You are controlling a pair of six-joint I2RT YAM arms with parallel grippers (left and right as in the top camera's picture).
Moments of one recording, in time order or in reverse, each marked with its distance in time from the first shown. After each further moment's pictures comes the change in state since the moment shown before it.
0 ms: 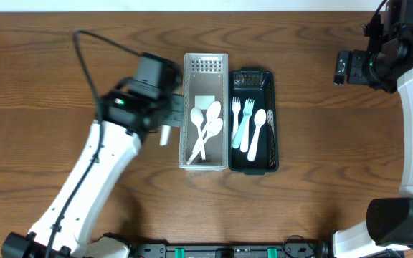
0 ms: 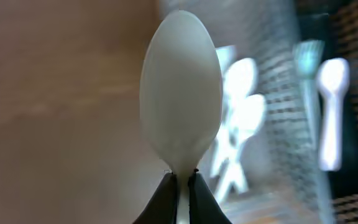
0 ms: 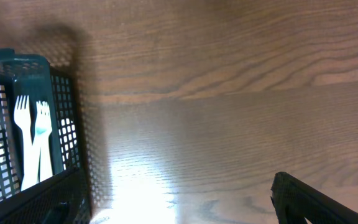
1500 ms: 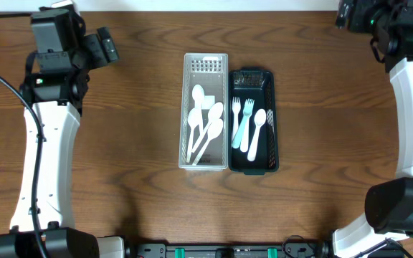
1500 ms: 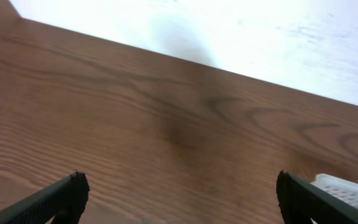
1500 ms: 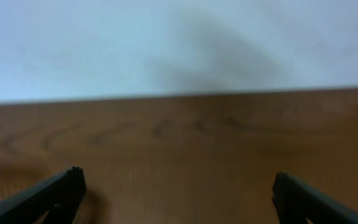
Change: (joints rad) left arm 0.502 0.066 0.122 0.349 -0.030 0.002; right arm -0.006 0.073 -0.002 0.609 -0.071 -0.023
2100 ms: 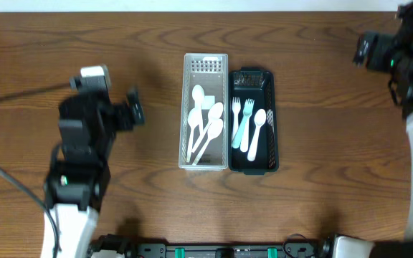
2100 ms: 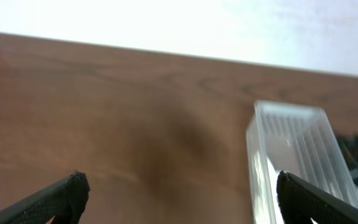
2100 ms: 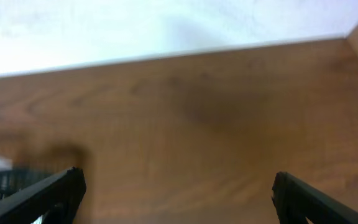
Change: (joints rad) left arm -0.174 -0.612 -0.637 0.179 0.002 0.014; right arm -0.104 -0.373 -0.456 0.089 -0.026 -0.006
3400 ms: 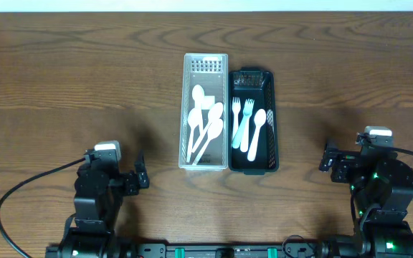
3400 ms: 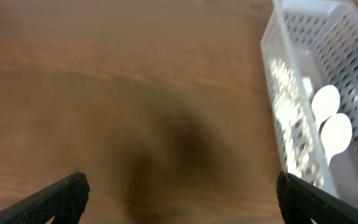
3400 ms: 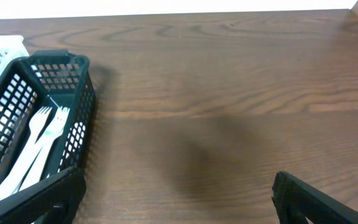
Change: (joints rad) left arm -0.013 -0.522 -0.417 -0.197 -0.001 0.001; right arm 0.138 -0.908 -0.825 0.051 0.077 0.013
